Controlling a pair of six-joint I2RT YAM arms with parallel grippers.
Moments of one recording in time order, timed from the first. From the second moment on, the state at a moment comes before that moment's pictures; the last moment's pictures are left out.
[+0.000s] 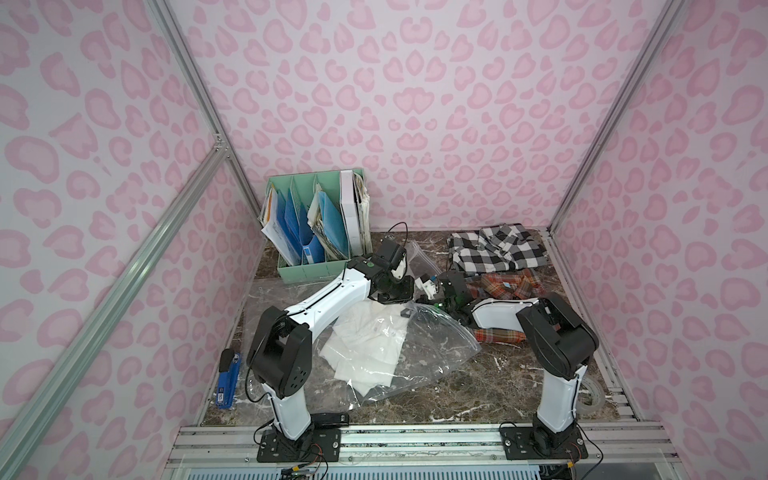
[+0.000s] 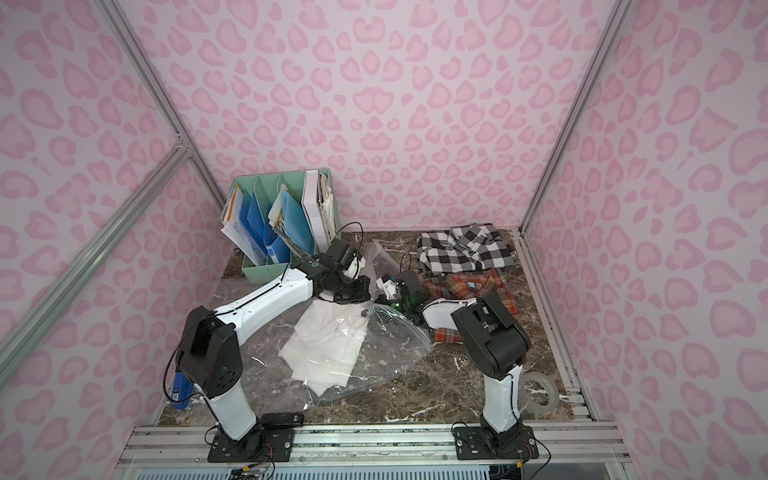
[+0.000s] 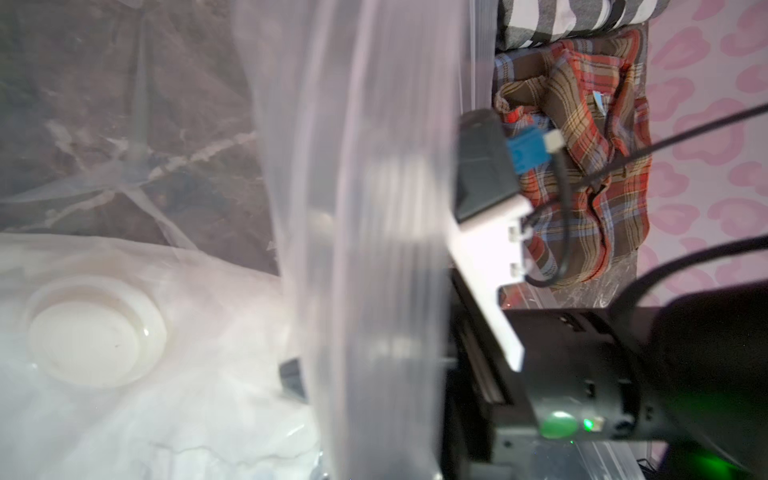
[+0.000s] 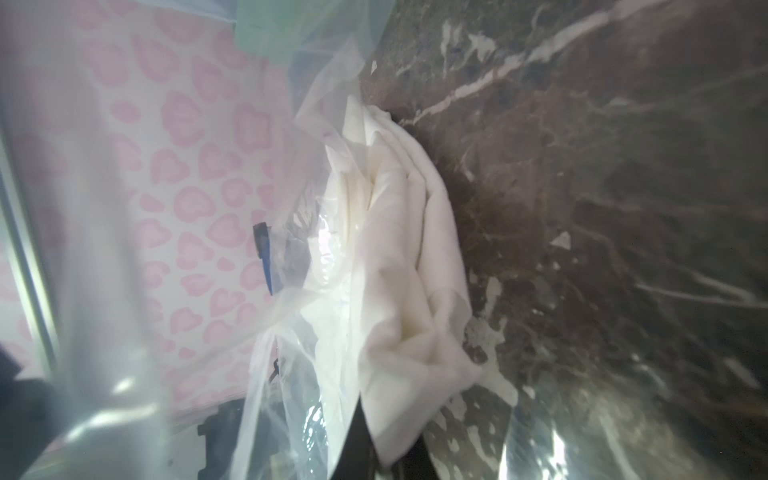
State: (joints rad) left arm -0.57 1.79 1.47 -0.72 0.27 -0.57; right arm 0.60 1.88 0.97 0.26 -0.74 0.83
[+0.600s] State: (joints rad) left arm -0.57 1.85 1.43 -0.69 0.25 -0.52; right arm 0.51 1.51 0.74 0.11 -0.61 0.76
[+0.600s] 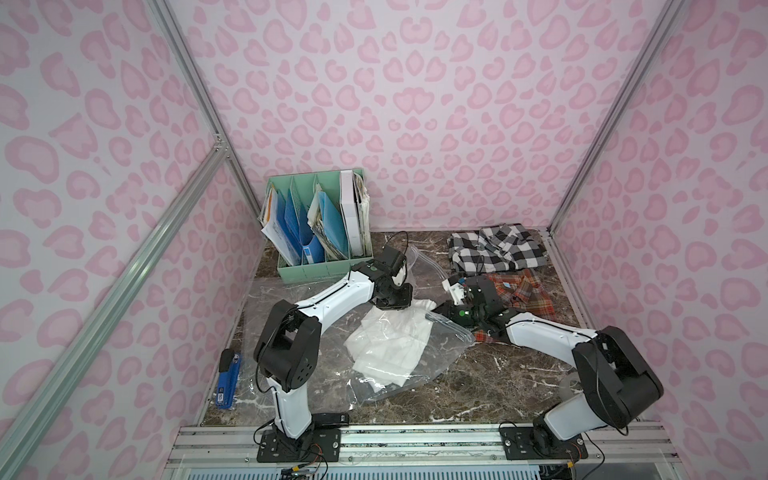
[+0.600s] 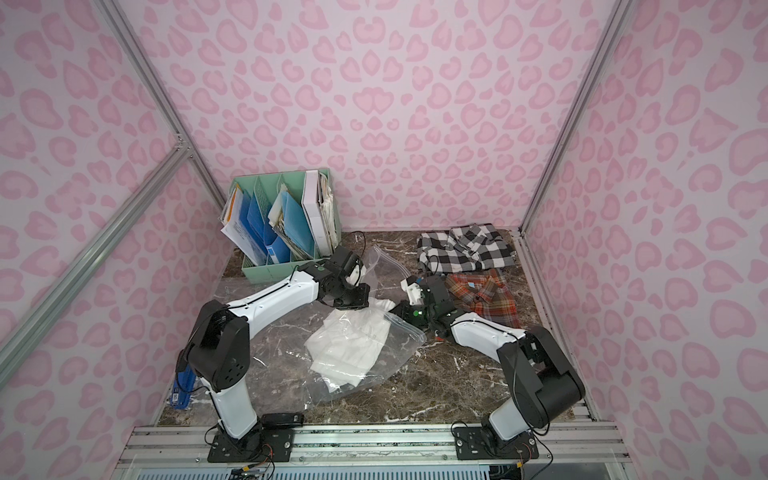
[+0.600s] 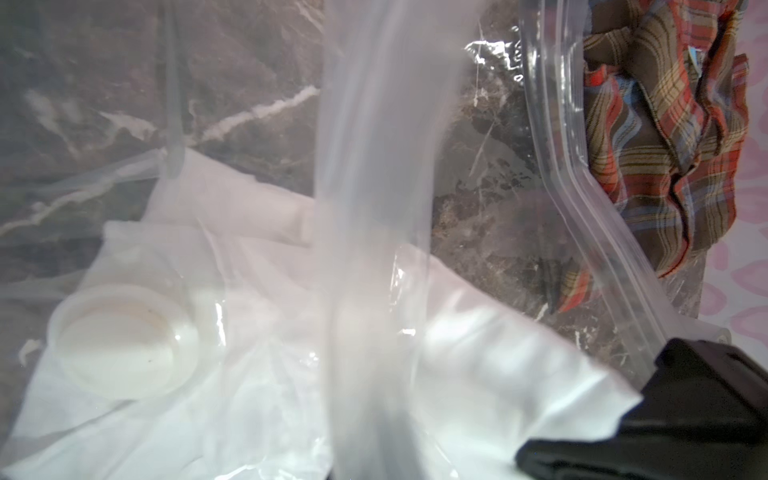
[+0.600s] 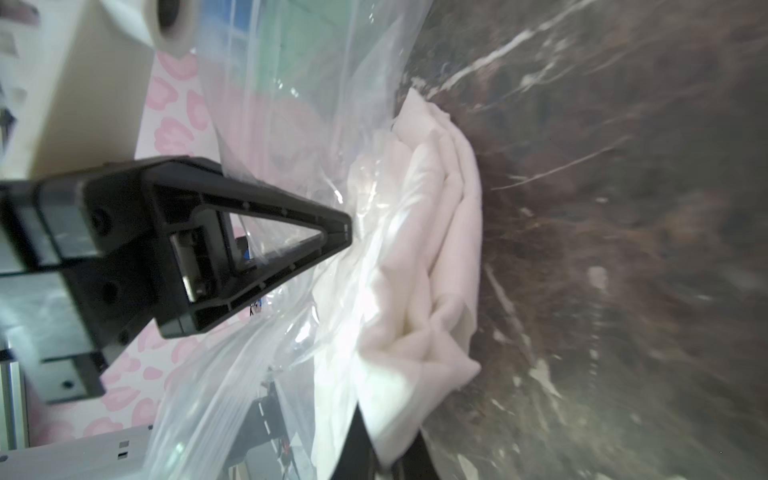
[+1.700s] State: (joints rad) left arm -0.56 1.90 1.28 -0.63 0.20 -0.49; right arm -0.19 1.09 0.52 0.17 -0.64 0.79
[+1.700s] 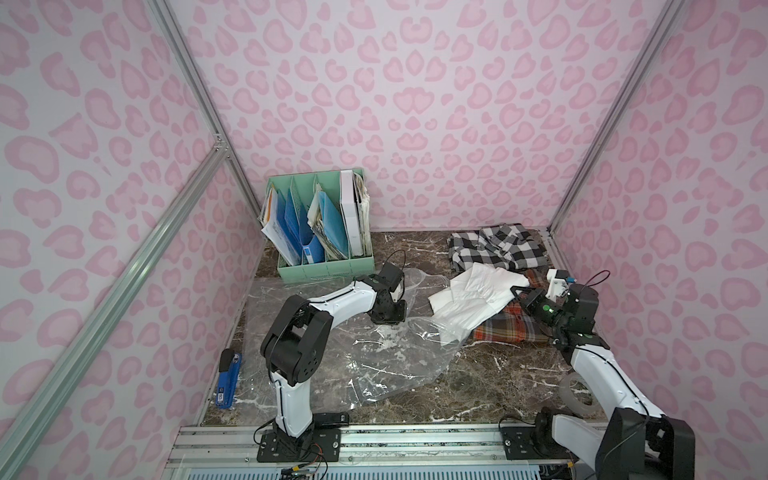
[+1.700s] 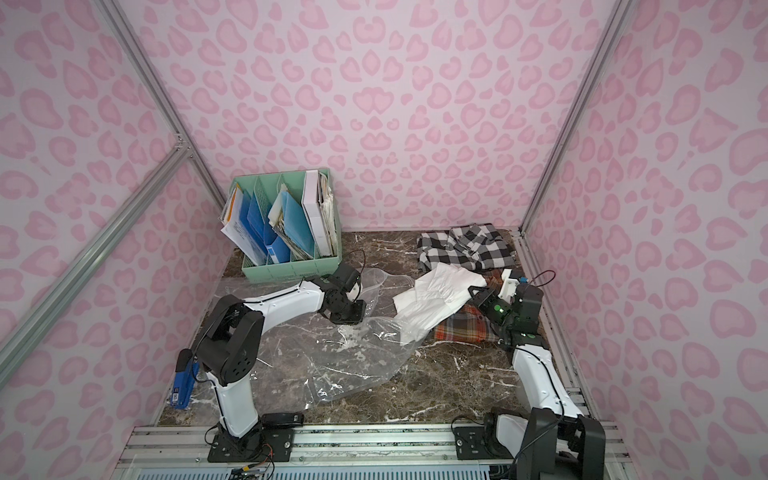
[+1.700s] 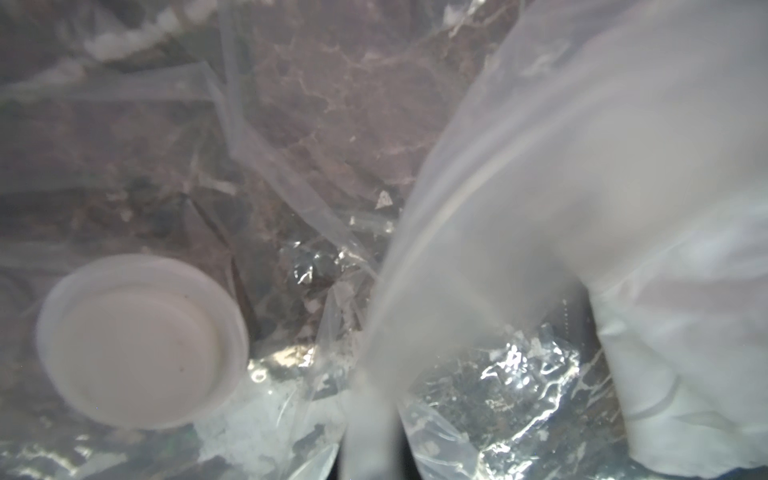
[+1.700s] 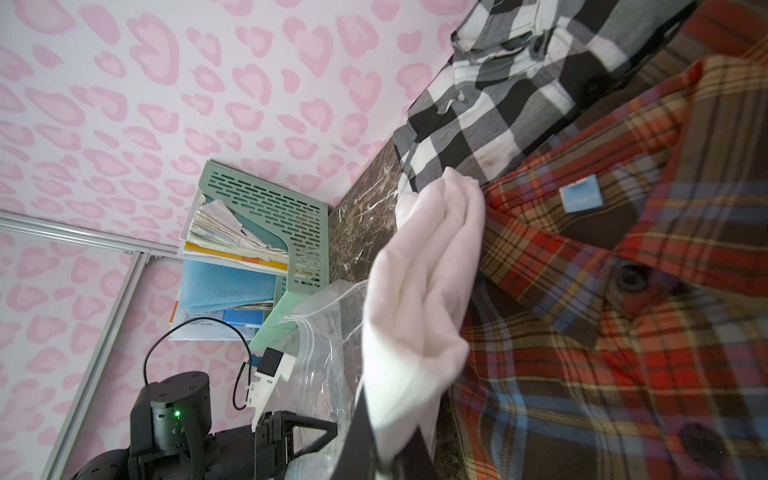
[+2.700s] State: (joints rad) left arm -0.56 1.89 1.31 -0.70 0.12 -0.46; right arm -0.60 1.12 0.36 0.13 -0.66 0.78
